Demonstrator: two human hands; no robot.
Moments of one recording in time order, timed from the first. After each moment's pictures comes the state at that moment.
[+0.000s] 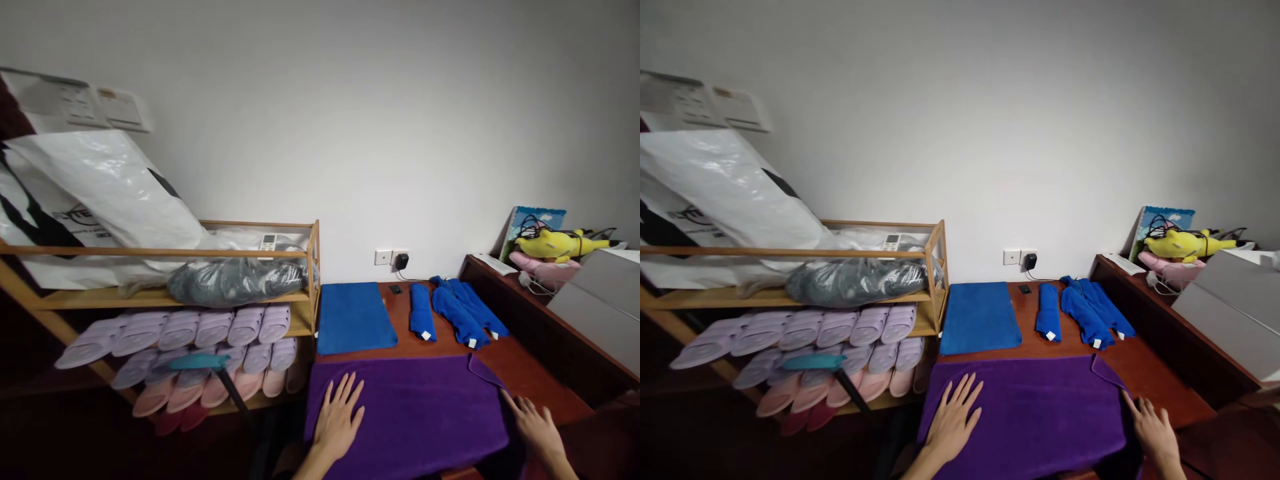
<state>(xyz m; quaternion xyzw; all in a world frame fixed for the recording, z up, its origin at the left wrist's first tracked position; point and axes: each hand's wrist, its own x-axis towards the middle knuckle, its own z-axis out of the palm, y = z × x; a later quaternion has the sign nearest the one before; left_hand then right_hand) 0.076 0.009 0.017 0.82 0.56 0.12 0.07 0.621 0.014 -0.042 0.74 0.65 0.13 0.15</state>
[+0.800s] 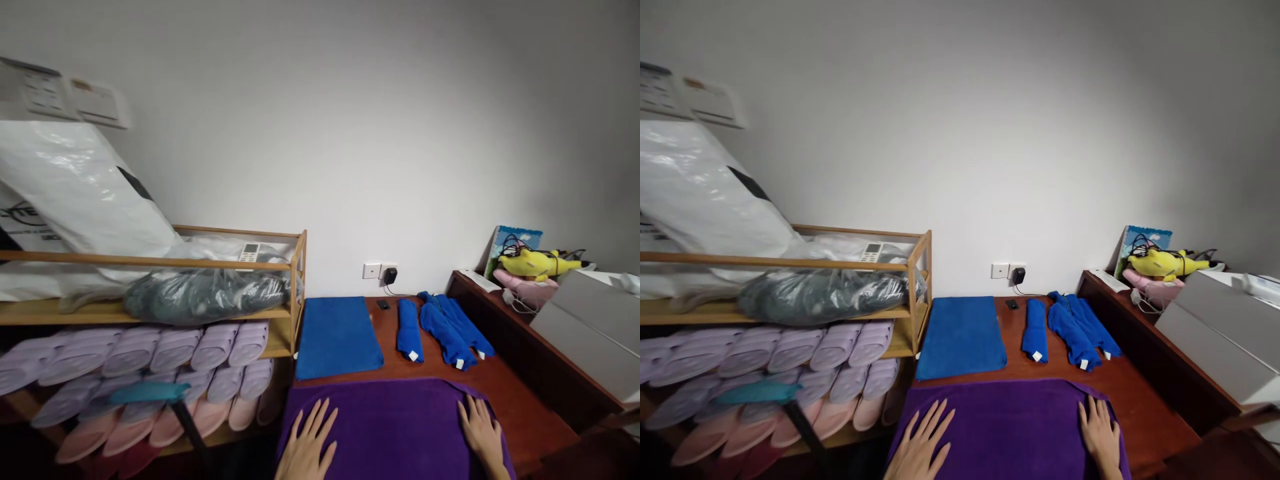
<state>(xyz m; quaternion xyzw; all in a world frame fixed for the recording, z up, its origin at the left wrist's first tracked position) 0.054 0.014 0.015 0.81 0.56 0.13 0.05 0.538 0.072 -0.054 0.82 0.56 0.05 -0.12</state>
